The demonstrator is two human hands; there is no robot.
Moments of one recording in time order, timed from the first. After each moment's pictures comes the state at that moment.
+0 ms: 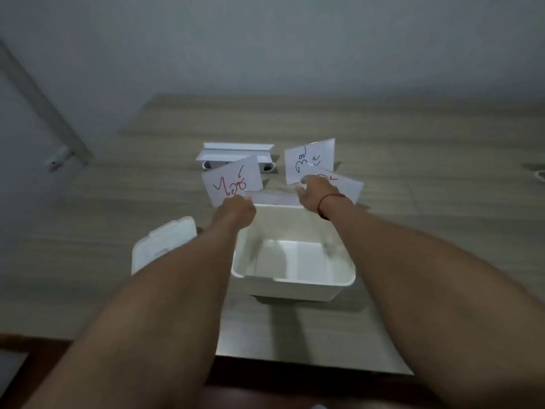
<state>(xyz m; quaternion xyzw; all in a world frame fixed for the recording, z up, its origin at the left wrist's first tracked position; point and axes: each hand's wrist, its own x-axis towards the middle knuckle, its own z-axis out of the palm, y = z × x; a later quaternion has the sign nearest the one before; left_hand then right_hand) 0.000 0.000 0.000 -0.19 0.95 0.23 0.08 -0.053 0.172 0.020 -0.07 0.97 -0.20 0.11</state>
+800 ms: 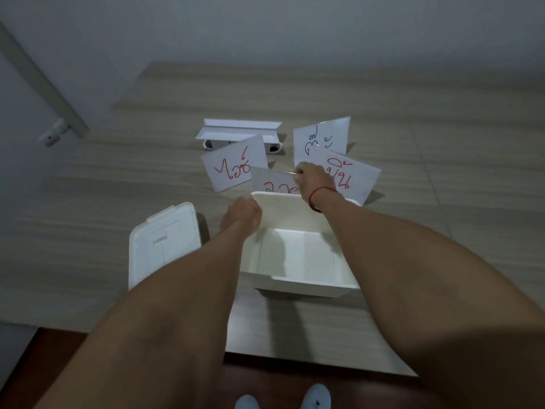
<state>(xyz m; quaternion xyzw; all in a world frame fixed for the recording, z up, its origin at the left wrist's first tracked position) -0.006 0.001 -0.055 -0.27 0.91 0.31 0.07 -0.077 0.140 -0.011 -0.05 0.96 -0.25 0.08</state>
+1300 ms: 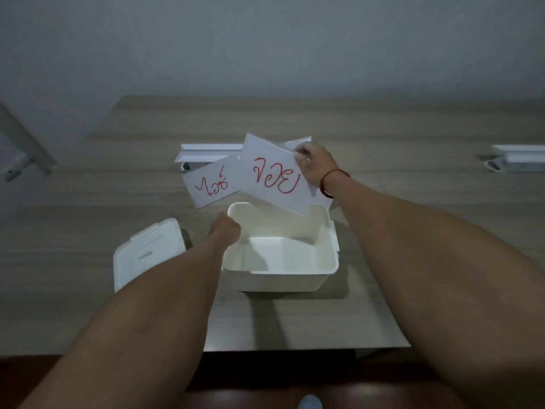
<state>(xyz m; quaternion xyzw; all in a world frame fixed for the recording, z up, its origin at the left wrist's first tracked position) 0.026 0.006 -0.031 -0.26 0.88 0.37 0.11 -0.050 0.194 0.068 -0.04 0.92 -0.39 -0.01</state>
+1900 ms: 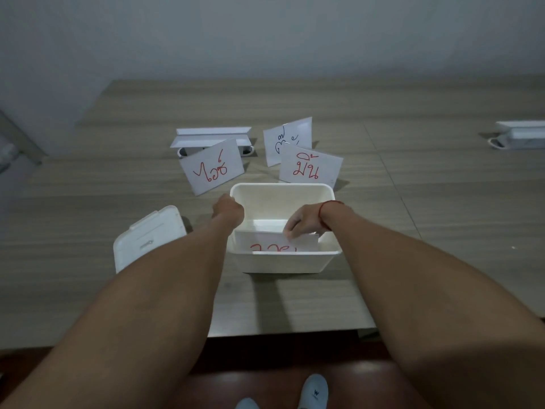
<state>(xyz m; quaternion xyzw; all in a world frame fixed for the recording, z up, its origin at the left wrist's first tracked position) 0.011 0.003 -0.045 -0.28 0.88 0.38 0.08 0.010 0.193 -0.006 -0.08 0.87 -0.21 0.43</state>
